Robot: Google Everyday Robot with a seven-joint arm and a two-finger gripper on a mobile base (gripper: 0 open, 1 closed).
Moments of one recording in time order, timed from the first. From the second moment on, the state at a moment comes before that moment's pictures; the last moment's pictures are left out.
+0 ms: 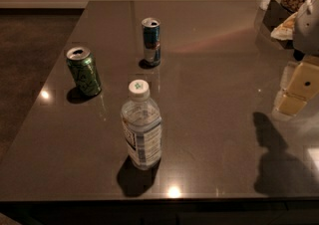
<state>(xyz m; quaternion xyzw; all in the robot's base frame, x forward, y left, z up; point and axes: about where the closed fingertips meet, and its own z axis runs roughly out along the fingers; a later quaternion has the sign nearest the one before) 0.438 -0.216 0.979 -0.60 0.78 -0.04 0.16</state>
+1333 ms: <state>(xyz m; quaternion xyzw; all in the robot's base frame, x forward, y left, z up) 0.511 -0.156 0.973 -0.56 0.79 -0.03 0.26</state>
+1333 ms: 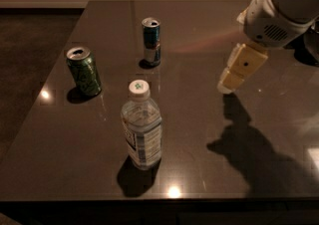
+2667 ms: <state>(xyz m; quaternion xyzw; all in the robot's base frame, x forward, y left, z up) 0.604 -0.019 0.937 -0.51 0.78 0.07 0.35</state>
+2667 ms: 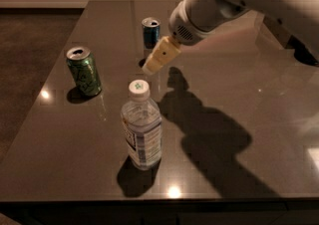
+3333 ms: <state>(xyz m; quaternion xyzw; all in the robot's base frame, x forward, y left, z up) 0.652 0.017 0.929 -0.49 0.79 0.09 0.37</state>
